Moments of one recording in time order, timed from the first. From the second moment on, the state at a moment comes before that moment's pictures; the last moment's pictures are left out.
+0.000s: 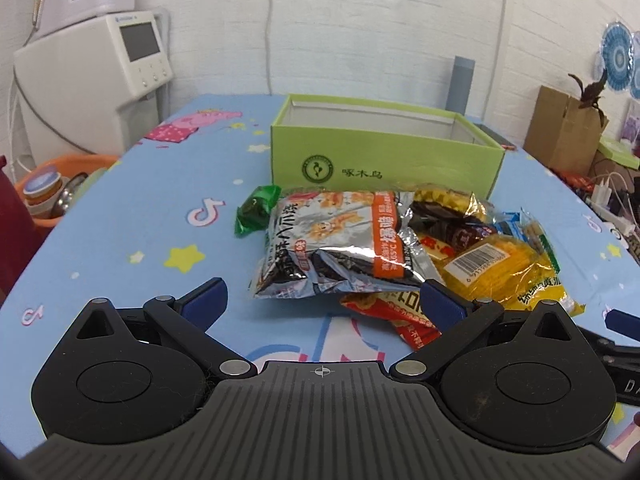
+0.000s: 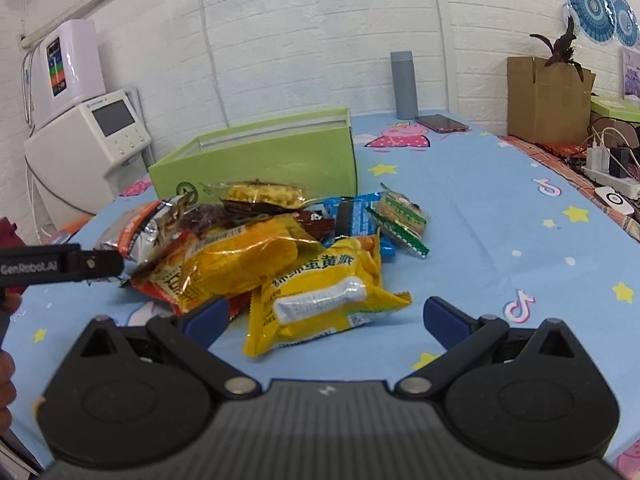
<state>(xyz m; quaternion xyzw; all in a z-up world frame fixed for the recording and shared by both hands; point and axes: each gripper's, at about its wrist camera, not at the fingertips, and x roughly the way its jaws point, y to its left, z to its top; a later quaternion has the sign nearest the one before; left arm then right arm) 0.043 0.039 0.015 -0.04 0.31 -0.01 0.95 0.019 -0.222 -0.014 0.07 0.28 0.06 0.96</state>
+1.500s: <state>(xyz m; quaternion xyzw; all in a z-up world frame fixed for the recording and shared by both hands) 0.245 0.101 0.098 -0.09 0.31 -0.23 0.92 0.216 -0.059 0.080 -0.09 0.24 0.26 0.93</state>
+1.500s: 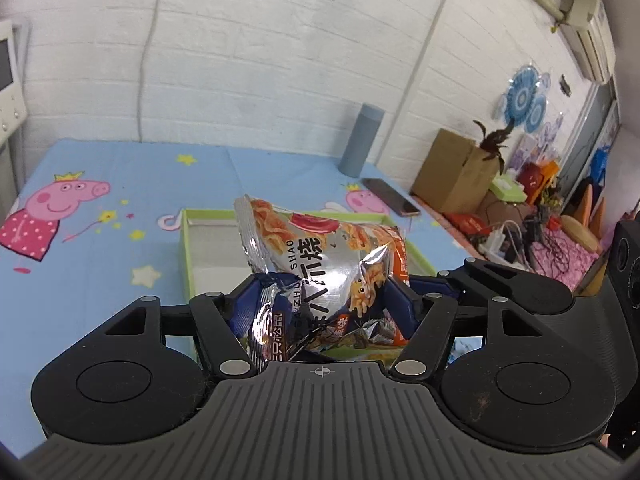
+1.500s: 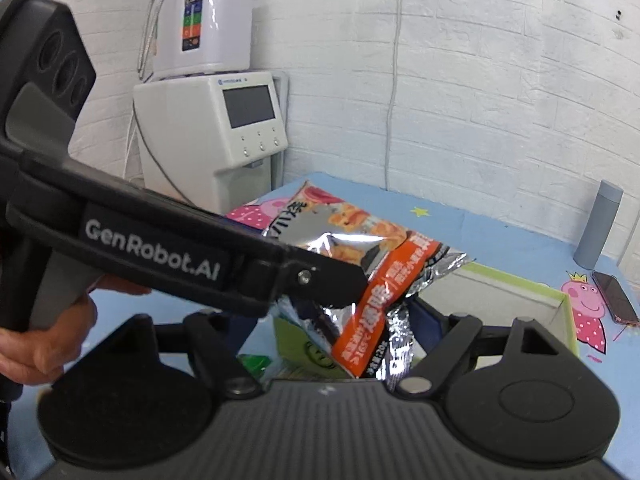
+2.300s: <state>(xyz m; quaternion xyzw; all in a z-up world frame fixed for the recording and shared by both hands) 0.174 0.088 0.086 -0.10 0.27 -0.21 0.93 0.151 -0.142 0.091 -0.07 0.25 0.26 0.93</state>
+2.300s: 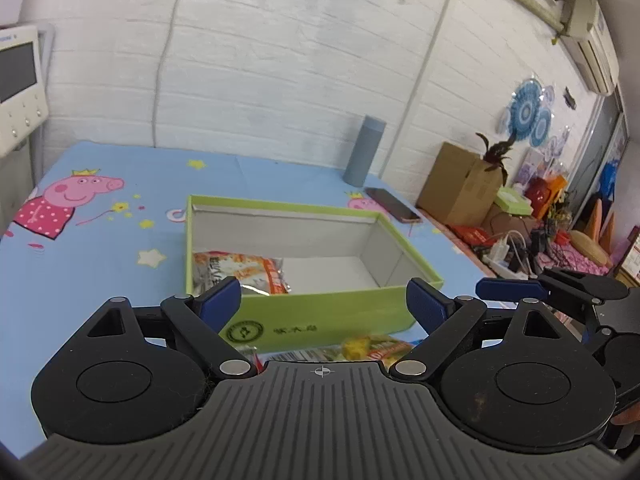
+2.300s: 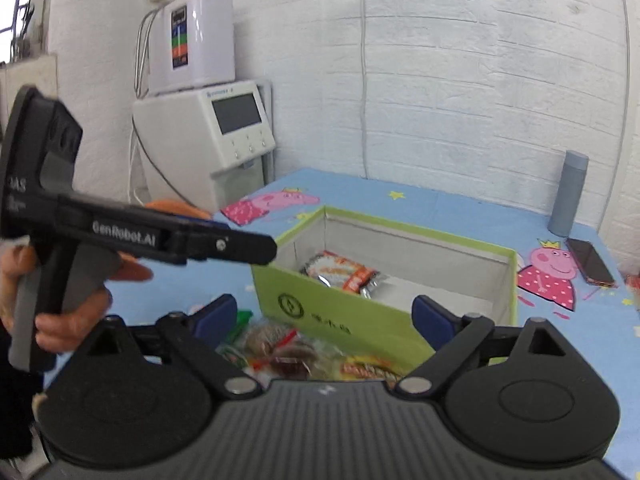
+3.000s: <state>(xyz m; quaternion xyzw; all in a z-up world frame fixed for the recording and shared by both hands) 0.128 0.019 -0.001 -0.15 0.40 -0.26 0.86 0.103 -0.184 -0.011 0.01 0.32 0.26 0.91</state>
